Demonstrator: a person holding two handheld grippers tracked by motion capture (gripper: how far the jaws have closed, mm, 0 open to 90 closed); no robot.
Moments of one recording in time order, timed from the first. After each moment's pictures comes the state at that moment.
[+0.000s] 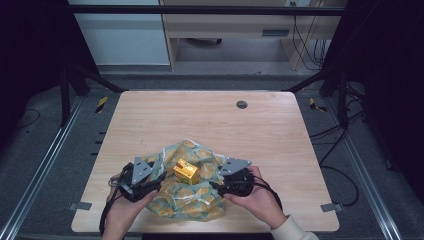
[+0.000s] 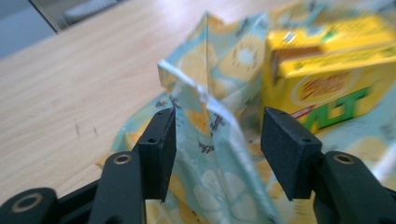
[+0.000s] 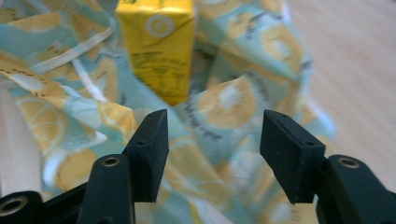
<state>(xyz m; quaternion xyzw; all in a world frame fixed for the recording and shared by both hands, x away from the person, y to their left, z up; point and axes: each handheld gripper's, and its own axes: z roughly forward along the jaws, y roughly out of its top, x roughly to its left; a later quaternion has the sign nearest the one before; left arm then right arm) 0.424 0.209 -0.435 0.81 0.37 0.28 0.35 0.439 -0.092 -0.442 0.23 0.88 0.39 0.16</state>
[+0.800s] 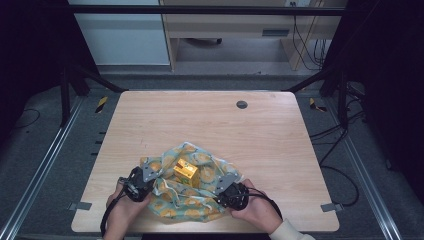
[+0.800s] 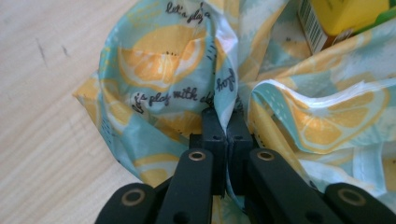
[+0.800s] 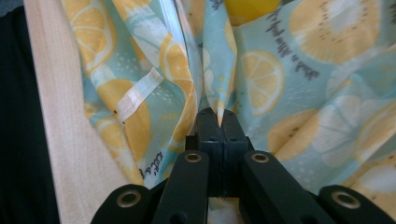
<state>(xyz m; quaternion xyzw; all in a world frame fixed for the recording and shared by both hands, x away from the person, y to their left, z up) 0.436 0.220 -0.477 0.87 0.38 0.23 0.23 0.423 -0.086 -0.481 0.18 0.93 0.30 0.08</state>
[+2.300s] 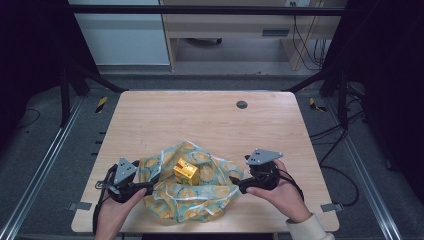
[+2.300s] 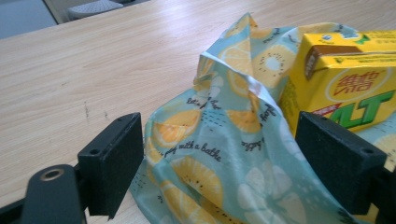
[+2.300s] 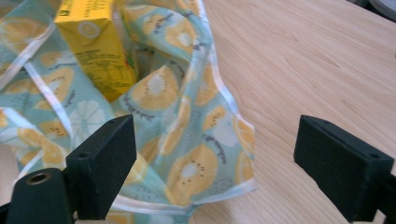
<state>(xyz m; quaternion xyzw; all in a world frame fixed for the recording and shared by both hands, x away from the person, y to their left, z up) 0.417 0.243 -0.439 0.77 0.41 0.26 0.42 0.448 -0.157 -0.421 0.30 0.84 0.41 0.17</state>
